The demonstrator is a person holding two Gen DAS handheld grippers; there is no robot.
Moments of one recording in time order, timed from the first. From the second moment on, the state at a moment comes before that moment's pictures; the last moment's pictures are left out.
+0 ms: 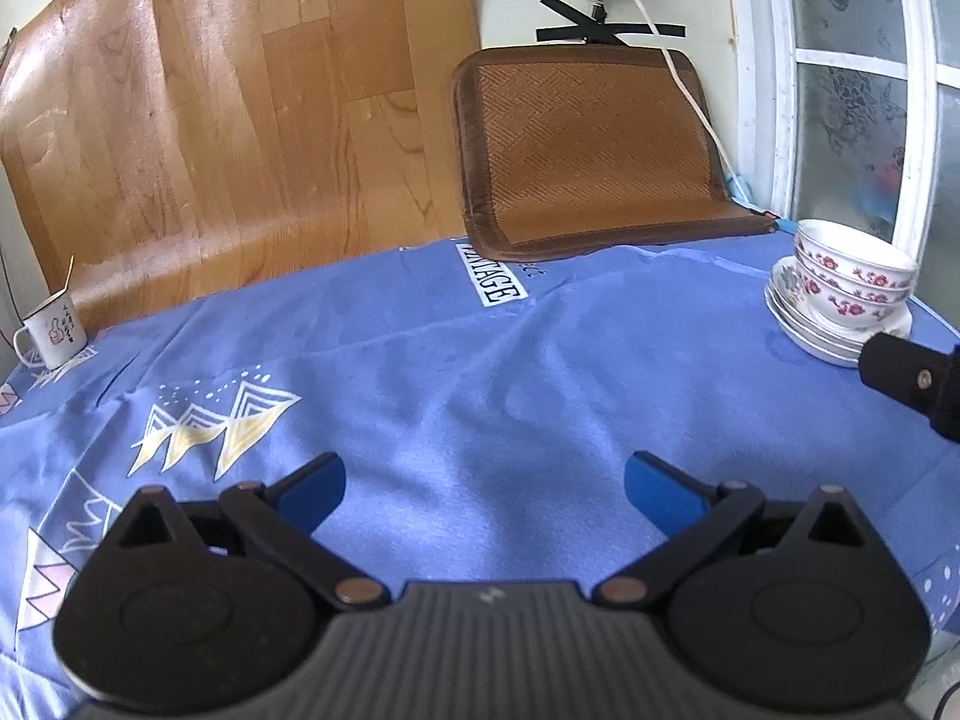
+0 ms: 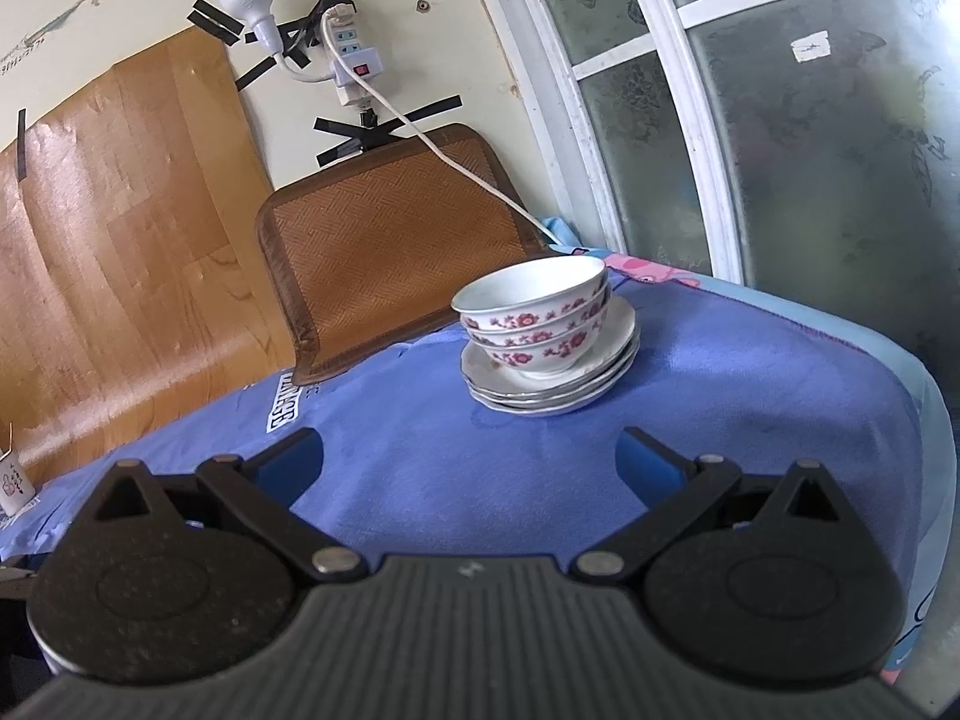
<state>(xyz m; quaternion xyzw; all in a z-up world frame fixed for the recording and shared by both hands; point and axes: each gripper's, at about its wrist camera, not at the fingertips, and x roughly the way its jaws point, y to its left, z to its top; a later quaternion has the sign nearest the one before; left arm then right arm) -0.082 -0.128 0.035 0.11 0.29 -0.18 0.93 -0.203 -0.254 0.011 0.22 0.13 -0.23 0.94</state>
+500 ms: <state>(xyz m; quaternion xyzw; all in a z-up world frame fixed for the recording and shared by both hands) -0.084 -0.129 0.033 0.12 0.30 -0.19 0.93 -0.203 -0.254 0.011 0.21 0.13 -0.23 0.94</state>
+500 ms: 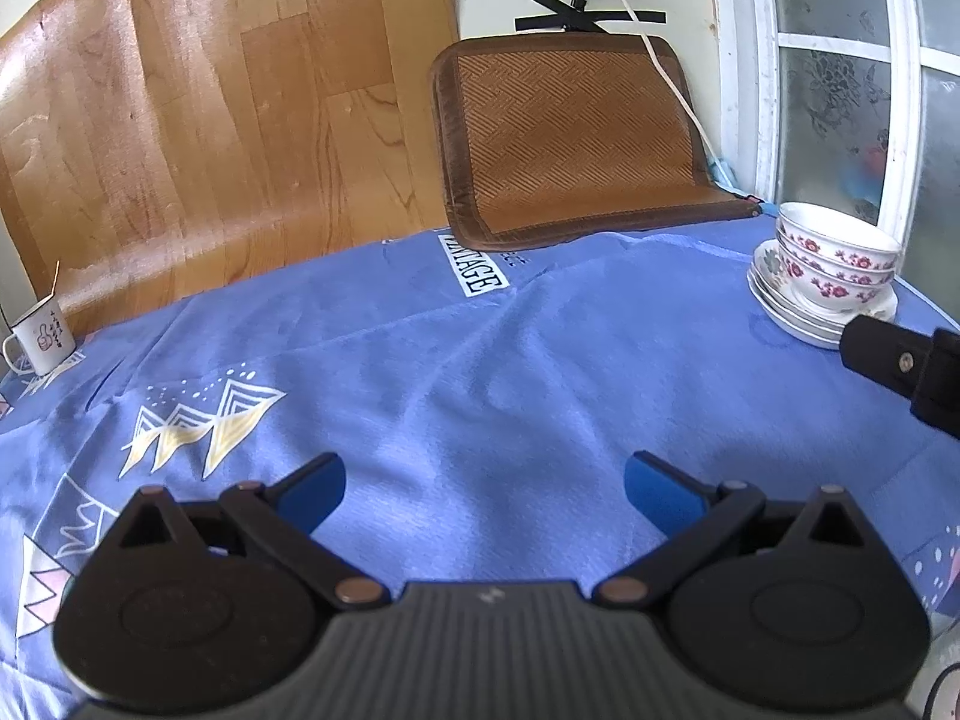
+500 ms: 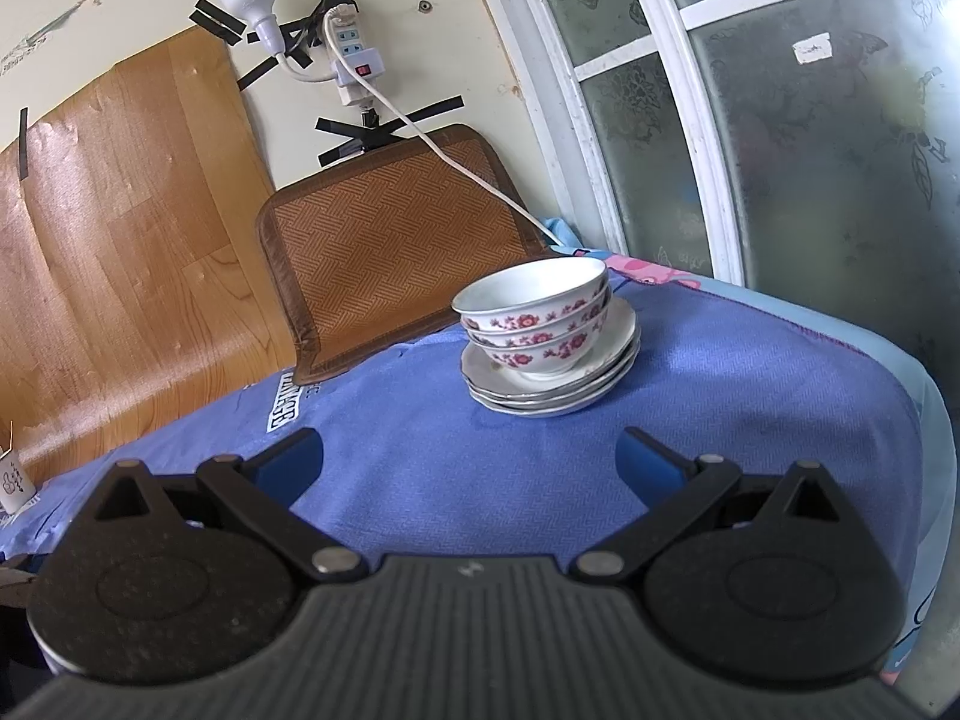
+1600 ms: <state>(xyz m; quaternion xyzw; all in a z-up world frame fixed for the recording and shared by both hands) -0.083 -0.122 0.032 0.11 0.34 -0.21 0.91 -0.197 -0.247 0.012 0.19 0.15 -0.19 0.95</state>
